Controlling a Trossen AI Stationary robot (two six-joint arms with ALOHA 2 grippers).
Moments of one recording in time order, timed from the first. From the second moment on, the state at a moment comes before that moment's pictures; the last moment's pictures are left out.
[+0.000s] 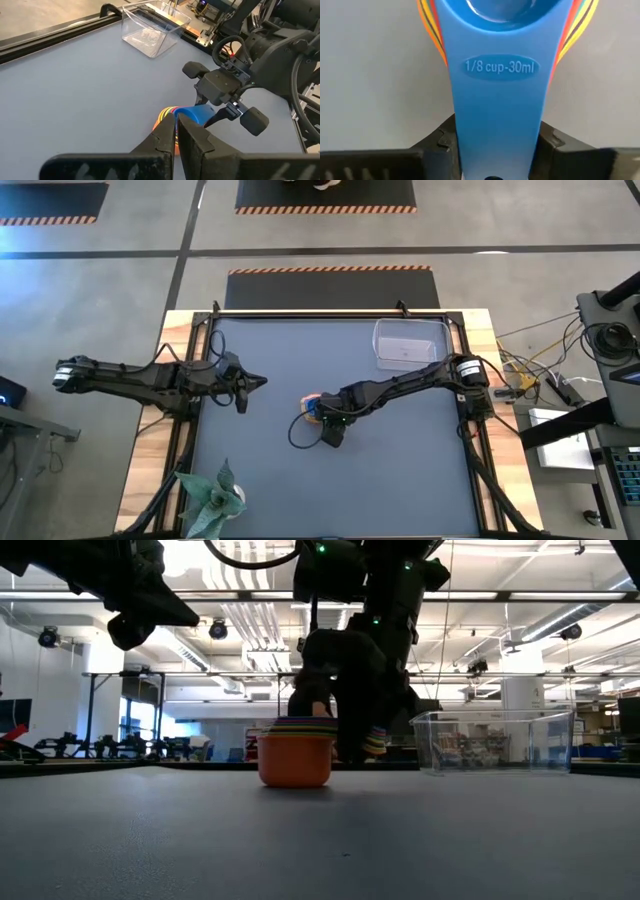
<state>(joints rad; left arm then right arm) -0.06 0.67 0.51 -0.24 -0.30 -0.54 0.10 2.01 1.46 -0.69 0.02 0.57</state>
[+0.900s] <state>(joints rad) -0.06 0.67 0.51 -0.24 -0.30 -0.54 0.08 1.96 1.46 -0.69 0.02 0.56</state>
